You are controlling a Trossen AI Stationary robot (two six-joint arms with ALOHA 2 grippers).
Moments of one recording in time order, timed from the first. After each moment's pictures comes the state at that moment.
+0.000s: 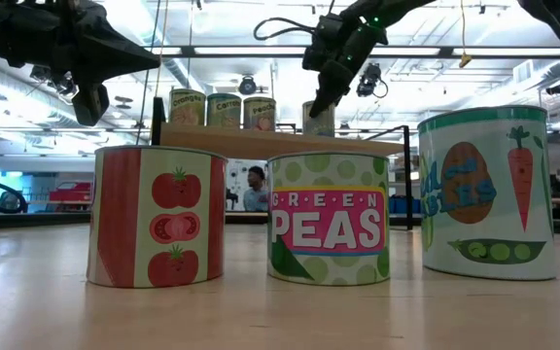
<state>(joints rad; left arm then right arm) -0.39 0.75 0.20 0.47 -0.58 -0.78 -0.64 1.88 1.90 -0.96 -0.23 -0.54</state>
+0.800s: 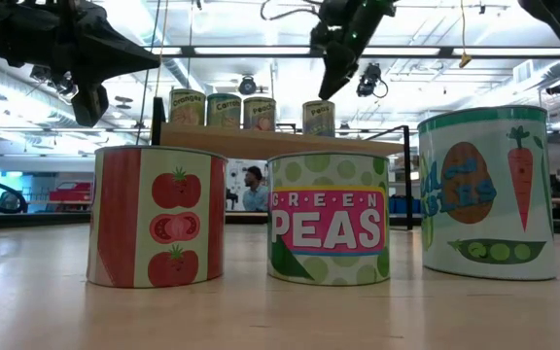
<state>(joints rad) -0.39 0.75 0.20 0.47 -0.58 -0.80 -0.65 1.88 2.11 -1.14 -0.03 -0.46</state>
